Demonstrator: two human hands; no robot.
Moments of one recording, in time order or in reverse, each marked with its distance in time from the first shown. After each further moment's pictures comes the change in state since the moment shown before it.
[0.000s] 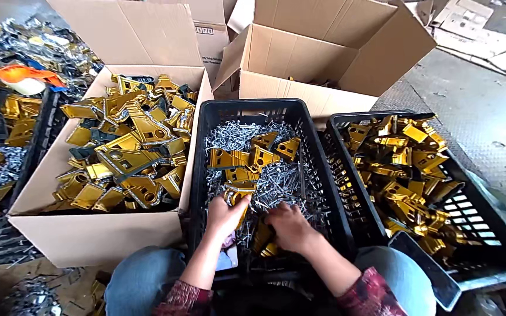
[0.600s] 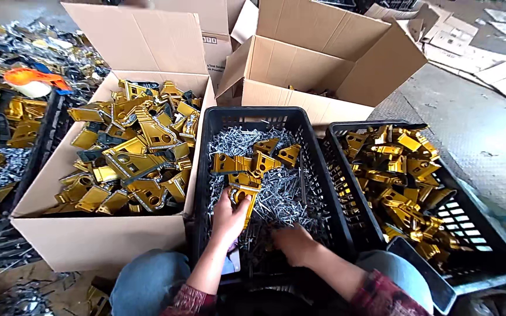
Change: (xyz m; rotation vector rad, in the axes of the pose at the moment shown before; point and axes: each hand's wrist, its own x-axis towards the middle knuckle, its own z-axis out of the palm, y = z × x) left_hand -0.001 0.003 -0.001 -0.053 0.031 0.072; right_hand -0.010 -0.009 0.013 -0.195 -0.277 0.108
